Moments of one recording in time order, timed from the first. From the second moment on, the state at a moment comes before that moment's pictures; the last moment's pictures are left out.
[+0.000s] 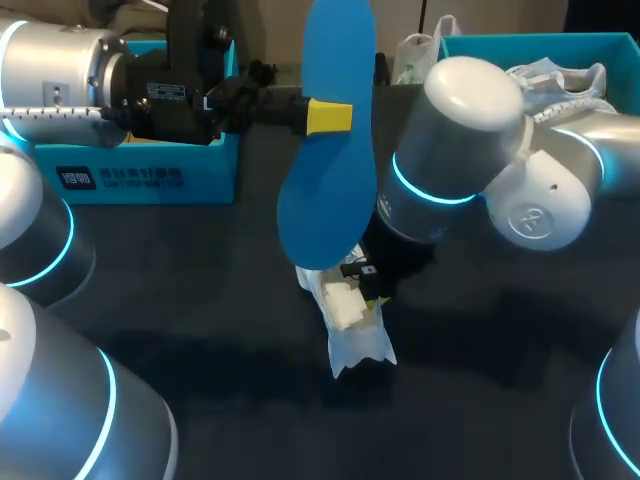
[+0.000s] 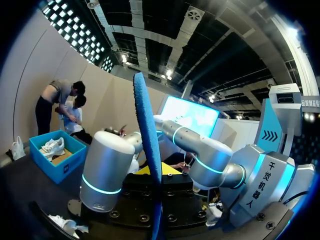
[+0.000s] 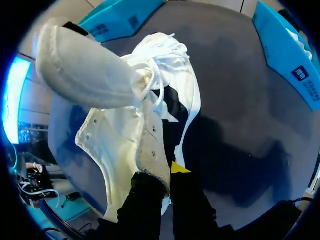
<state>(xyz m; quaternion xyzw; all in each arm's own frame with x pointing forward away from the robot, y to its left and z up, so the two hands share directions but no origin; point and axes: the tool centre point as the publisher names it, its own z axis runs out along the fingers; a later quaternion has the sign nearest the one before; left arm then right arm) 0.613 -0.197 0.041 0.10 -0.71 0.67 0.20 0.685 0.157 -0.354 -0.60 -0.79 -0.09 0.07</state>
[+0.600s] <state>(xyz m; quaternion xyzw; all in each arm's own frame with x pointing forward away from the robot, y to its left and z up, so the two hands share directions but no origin) 0.613 -0.197 0.041 0.10 -0.71 0.67 0.20 0.680 0.143 -0.376 -0.63 -0.76 -0.10 0.09</state>
